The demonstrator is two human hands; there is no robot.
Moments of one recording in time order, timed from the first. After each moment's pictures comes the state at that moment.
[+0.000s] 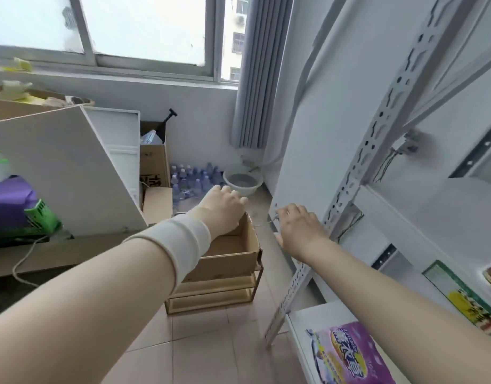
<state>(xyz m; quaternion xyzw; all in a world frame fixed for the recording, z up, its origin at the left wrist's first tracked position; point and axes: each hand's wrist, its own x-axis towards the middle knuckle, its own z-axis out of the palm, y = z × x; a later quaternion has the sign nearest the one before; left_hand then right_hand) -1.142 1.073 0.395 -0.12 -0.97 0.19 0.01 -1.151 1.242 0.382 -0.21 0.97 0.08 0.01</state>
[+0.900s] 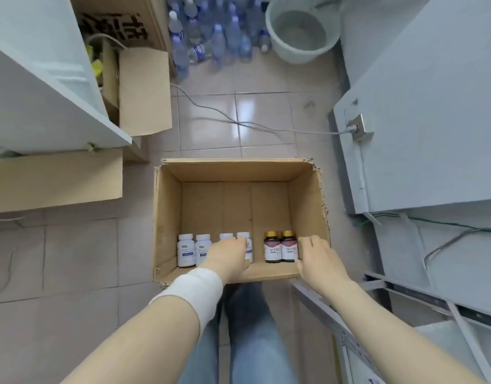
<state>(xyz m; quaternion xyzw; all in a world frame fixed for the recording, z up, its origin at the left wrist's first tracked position) -1.458 0.945 -0.021 0.08 -0.88 -0.21 -0.43 -1.506 1.124 0.004 -0.15 0.91 0.05 0.37</state>
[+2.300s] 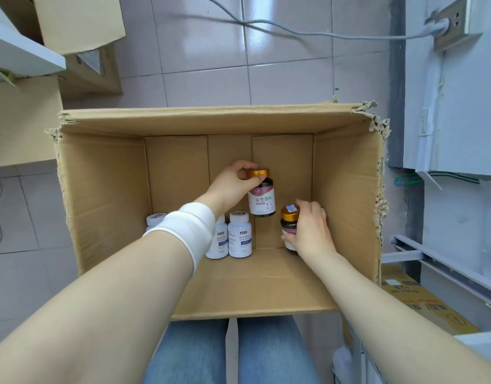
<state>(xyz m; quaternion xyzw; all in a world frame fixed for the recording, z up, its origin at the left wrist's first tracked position) -1.564 0.941 -0.205 0.35 -0.67 -0.57 -0.31 -1.552 1.119 -0.187 -0.01 0.89 -0.12 0.45</state>
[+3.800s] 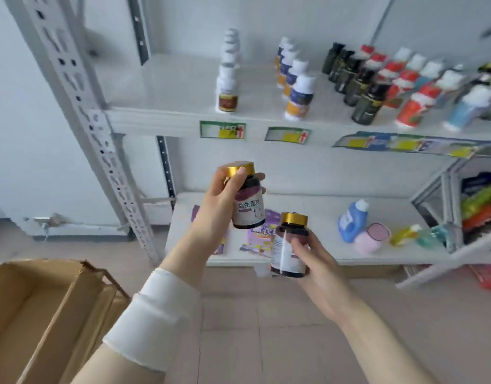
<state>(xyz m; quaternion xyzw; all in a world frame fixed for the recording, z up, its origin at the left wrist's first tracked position) -1.048 1.203 0.371 -0.32 -0.47 -0.69 -0.45 -0.872 1.222 0.327 0.37 0.48 -0.74 -0.31</state>
